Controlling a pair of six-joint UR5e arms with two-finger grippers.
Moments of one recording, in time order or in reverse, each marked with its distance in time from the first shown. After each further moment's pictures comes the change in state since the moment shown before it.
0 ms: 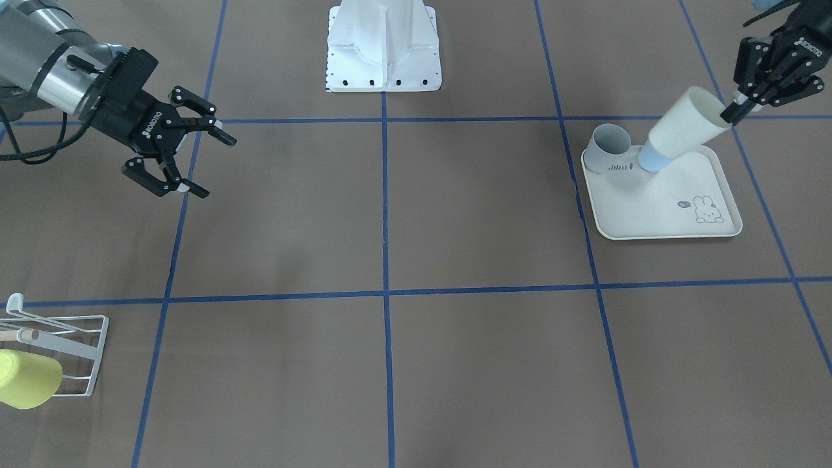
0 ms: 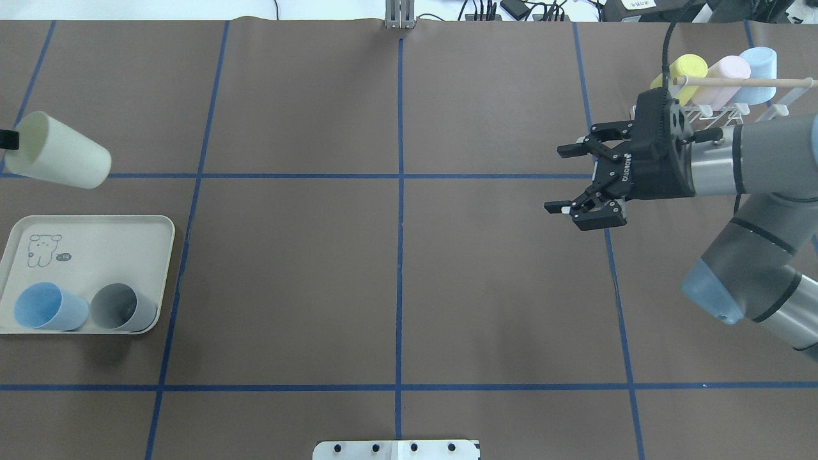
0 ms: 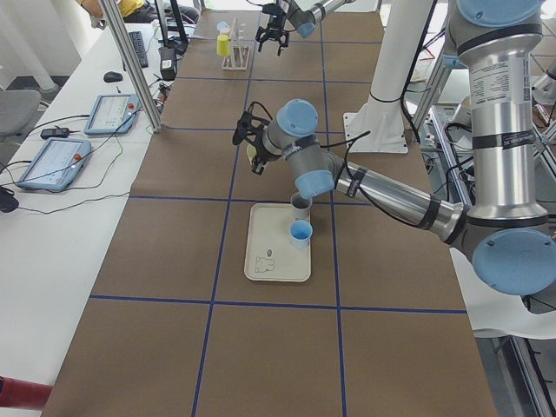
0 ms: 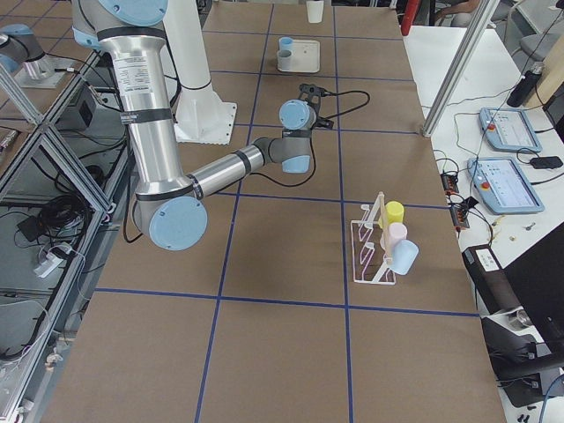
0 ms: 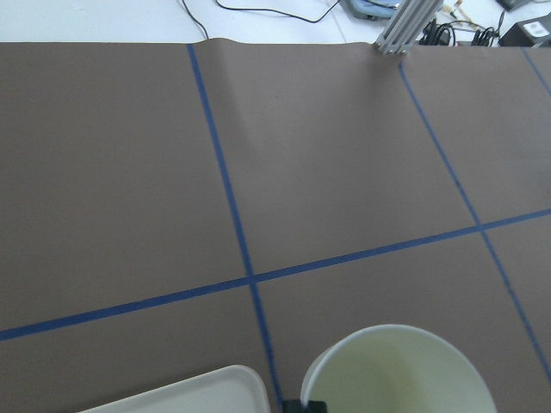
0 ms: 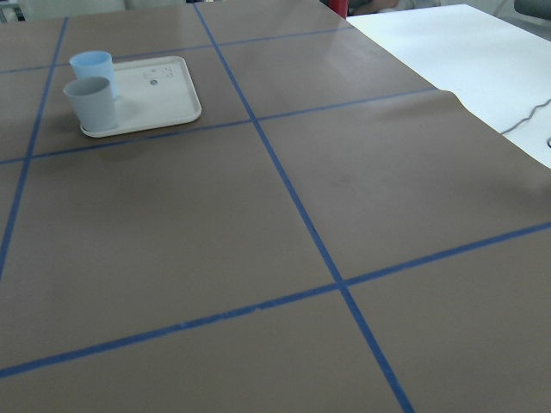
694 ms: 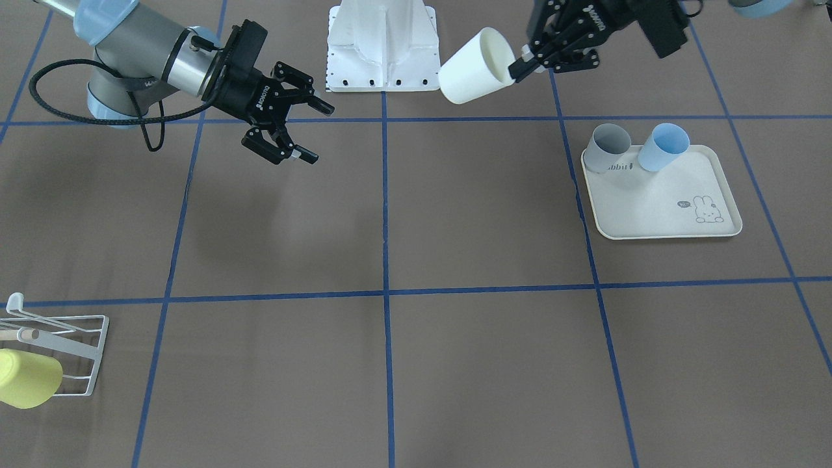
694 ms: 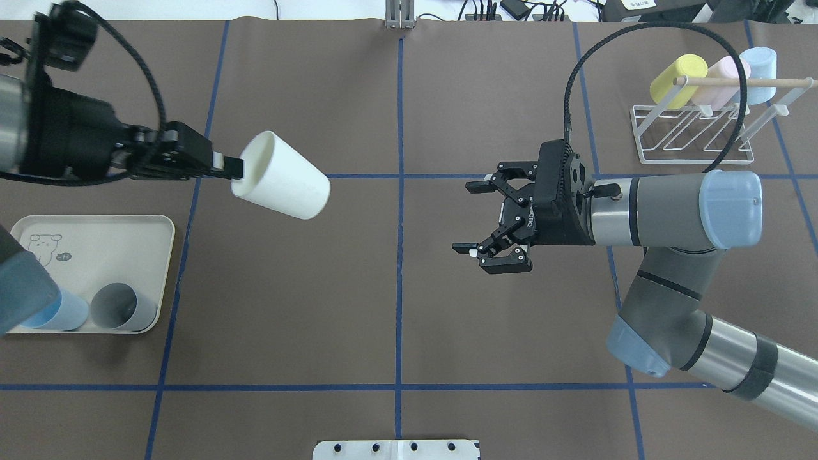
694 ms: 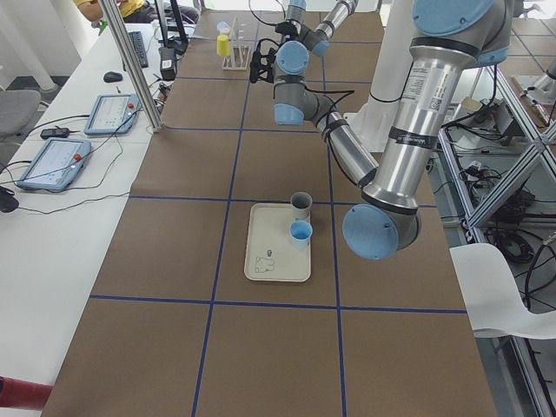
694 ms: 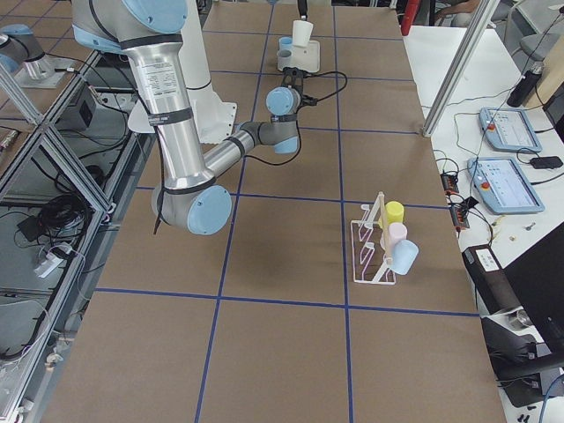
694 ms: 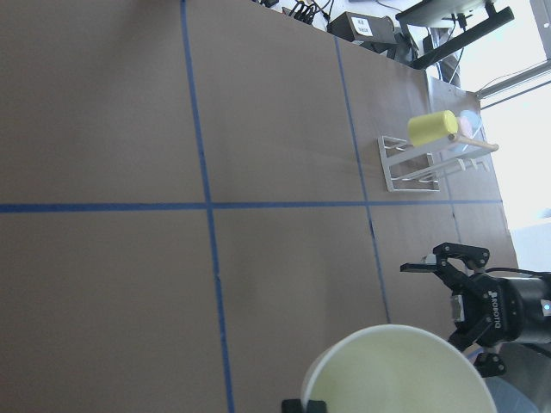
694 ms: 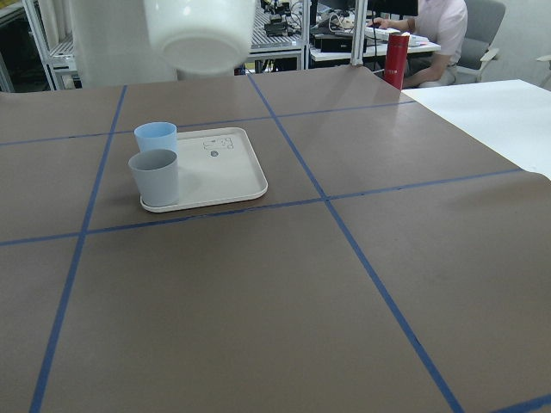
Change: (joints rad) left arm 0.407 -0.351 0.002 0.009 0.218 -0.489; right arm -0.204 0.104 -0.018 0.082 -0.194 0.010
